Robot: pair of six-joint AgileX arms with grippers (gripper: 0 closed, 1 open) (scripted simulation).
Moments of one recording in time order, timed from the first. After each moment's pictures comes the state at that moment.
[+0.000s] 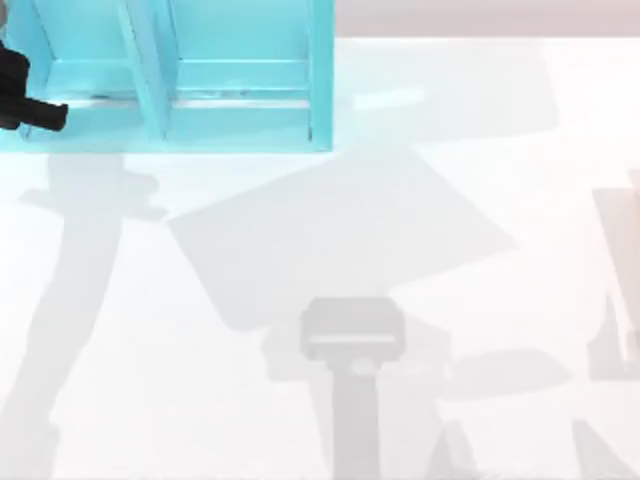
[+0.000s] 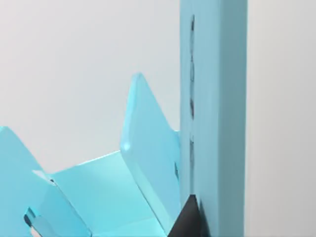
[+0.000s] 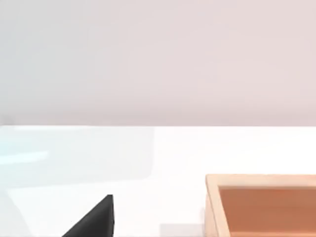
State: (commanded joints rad) left arm -0.12 1.12 0.68 0.31 -0.16 0.40; right arm 0.00 0.00 0.00 0.00 0.00 0.00
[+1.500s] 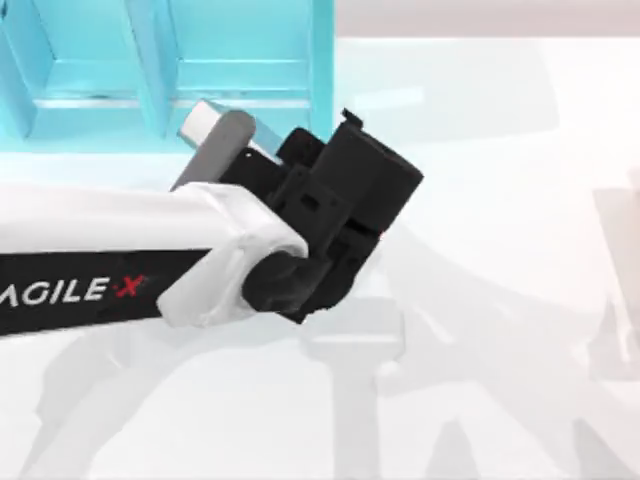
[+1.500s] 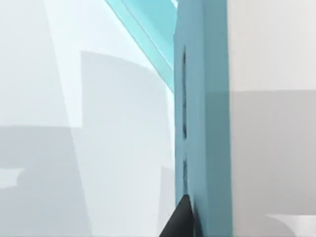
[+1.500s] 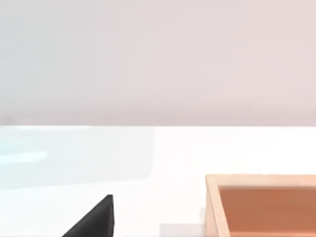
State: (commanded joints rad) left arm -0.86 1.77 1.06 -0.12 -0.82 -1.51; right arm 0.00 0.00 0.00 0.00 0.00 0.00
